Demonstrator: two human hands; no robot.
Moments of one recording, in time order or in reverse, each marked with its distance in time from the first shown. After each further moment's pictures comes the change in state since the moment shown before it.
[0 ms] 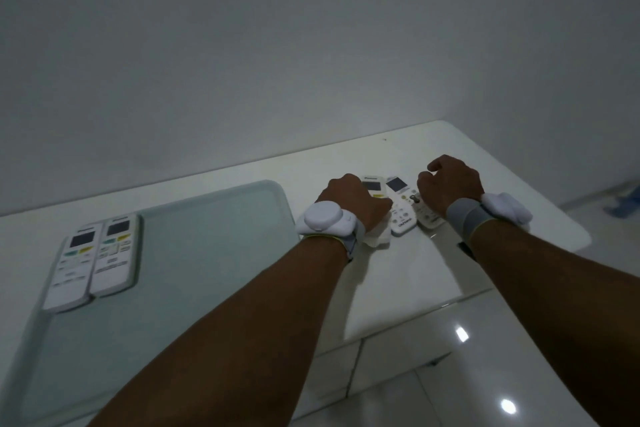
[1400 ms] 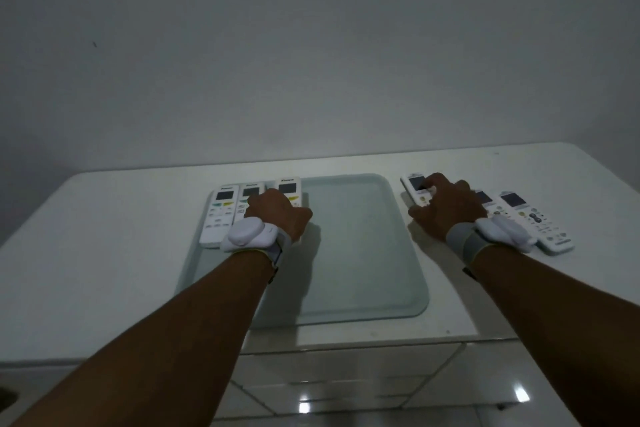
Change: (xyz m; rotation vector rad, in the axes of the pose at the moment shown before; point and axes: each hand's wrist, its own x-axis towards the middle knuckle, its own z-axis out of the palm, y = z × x) left_hand -0.066 -0.192 -0.160 0.163 0.301 -0.437; right_hand -0.096 -0.104 0.074 -0.181 -0.263 -0.300
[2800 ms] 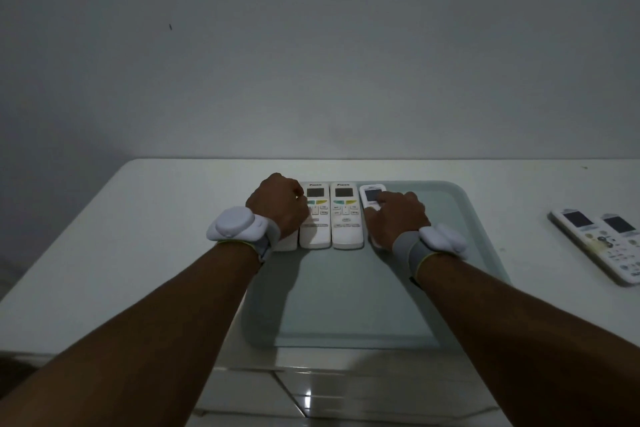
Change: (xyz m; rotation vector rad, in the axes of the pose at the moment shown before) left_hand 0.062 -0.089 -0.058 0.106 -0.040 0.180; right_hand -0.025 -0.159 0.100 0.028 -0.144 -0.158
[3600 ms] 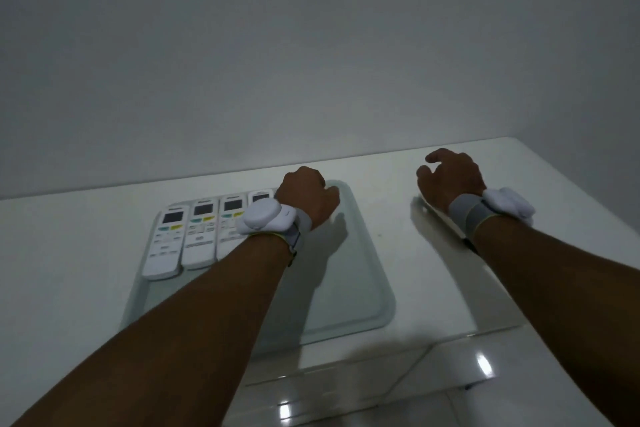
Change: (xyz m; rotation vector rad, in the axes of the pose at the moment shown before) left_hand -0.019 0.203 0.063 -0.149 -0.113 0.218; right_hand 0.011 0.191 -0.157 0.122 0.367 0.243
